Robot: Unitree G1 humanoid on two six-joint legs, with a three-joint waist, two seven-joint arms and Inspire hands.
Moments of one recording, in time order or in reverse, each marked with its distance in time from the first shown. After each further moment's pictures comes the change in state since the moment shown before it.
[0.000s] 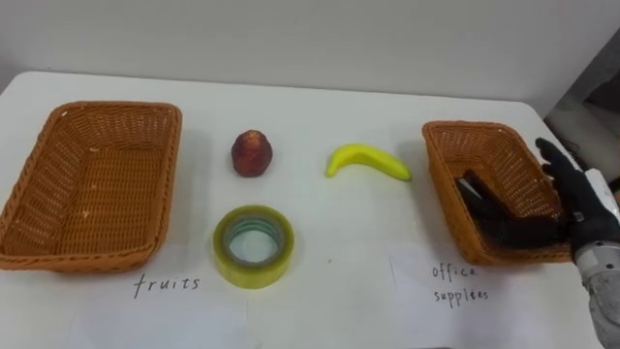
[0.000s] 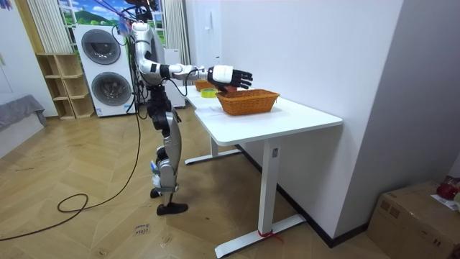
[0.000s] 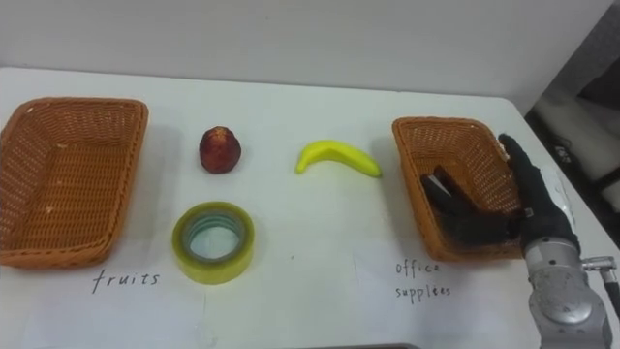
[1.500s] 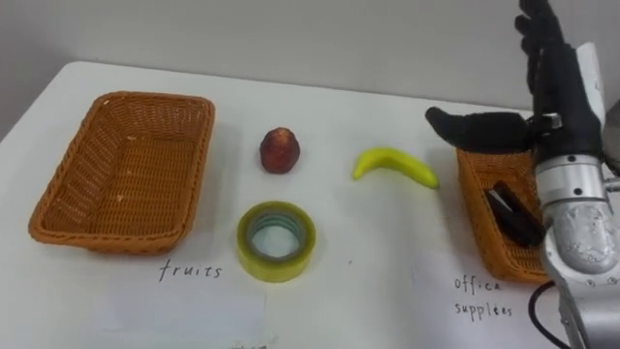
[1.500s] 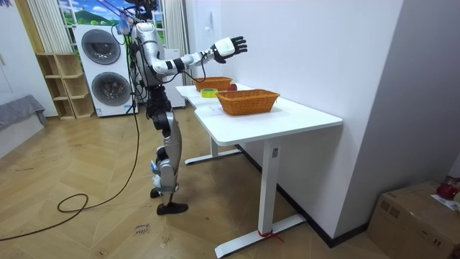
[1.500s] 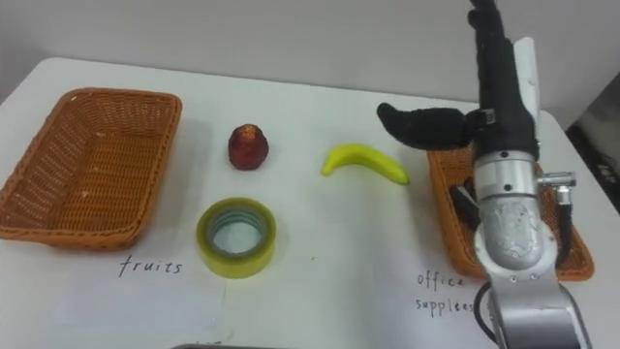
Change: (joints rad) left arm -0.049 -0.005 -0.114 0.051 -0.033 -0.002 0.001; right arm -0.132 0.006 0.243 -0.325 0.127 -0.033 -0.159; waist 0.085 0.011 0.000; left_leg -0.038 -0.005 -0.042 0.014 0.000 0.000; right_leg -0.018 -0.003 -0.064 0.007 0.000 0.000
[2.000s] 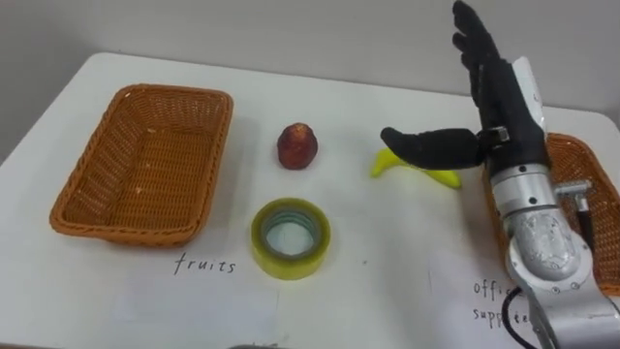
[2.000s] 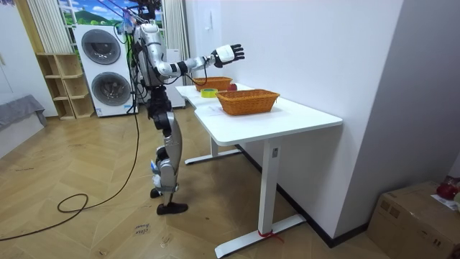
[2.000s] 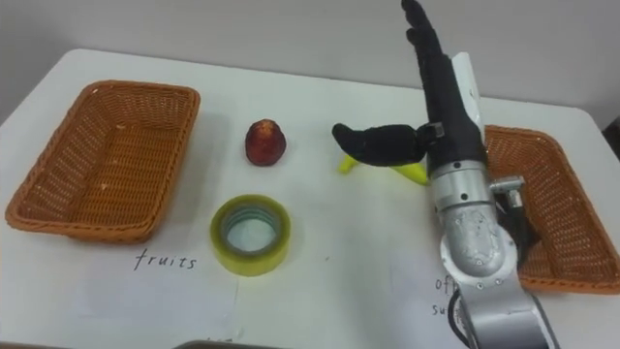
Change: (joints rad) left arm 0.001 -0.005 0.001 0.007 0.000 0.001 0.030; right arm 0.001 0.029 0.108 0.019 0.009 -0.014 0.019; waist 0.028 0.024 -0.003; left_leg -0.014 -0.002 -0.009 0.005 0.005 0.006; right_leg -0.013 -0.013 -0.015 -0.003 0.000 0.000
